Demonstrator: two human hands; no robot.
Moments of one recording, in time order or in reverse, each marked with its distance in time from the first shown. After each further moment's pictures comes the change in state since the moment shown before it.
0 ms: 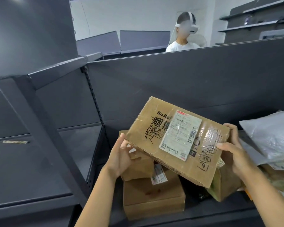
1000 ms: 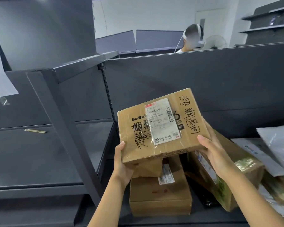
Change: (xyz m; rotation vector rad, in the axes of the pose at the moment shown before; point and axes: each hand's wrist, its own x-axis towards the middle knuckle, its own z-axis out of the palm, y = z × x) left_hand -0.026 -0.025 -0.010 -0.251 0.193 0.121; right_hand 0.011 0.007 0.075 -0.120 -0.148 0.110
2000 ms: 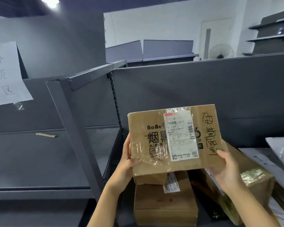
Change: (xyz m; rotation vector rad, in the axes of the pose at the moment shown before) left_hand -0.020 0.029 -0.002 0.357 -0.318 0.211; right_hand -0.006 0.031 -0.013 0.518 0.135 0.008
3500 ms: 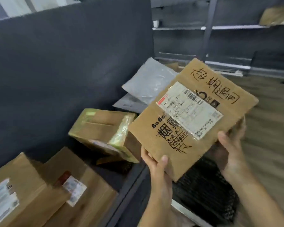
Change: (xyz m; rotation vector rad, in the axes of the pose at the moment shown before) left_hand -0.052 -0.130 0.308 -0.519 -0.314 -0.502; right_hand -0.231 -0.073 -0.130 -0.270 0.886 -0.478
